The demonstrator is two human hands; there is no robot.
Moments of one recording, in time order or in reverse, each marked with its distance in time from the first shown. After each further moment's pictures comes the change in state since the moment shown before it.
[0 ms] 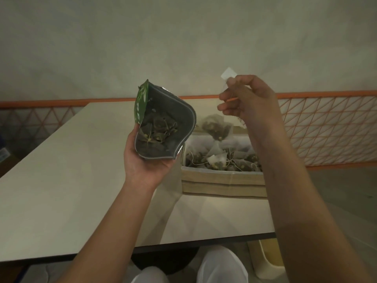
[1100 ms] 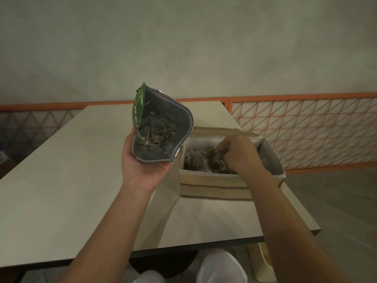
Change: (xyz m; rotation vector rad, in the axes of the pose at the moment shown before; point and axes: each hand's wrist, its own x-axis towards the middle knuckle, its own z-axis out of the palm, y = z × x) left_hand -0.005 0.000 0.006 -0.012 0.016 -0.007; right_hand -0.006 0.086 -0.022 -1.091 -0.141 0.272
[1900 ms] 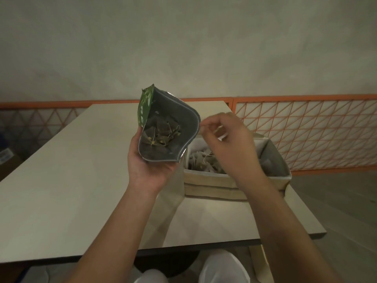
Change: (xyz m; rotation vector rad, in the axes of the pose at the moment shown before) left_hand 0.006 0.000 -0.004 0.038 -0.026 0.023; right_hand -0.045 -0.050 -0.007 0.416 0.307 -0.510
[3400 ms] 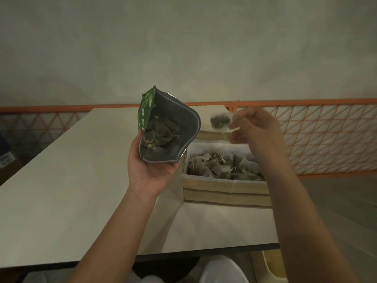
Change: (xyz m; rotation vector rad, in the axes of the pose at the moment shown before) left_hand 0.005 -0.001 -0.002 0.000 0.030 0.000; right_hand 0.025 0.018 -0.044 0.381 0.098 0.383
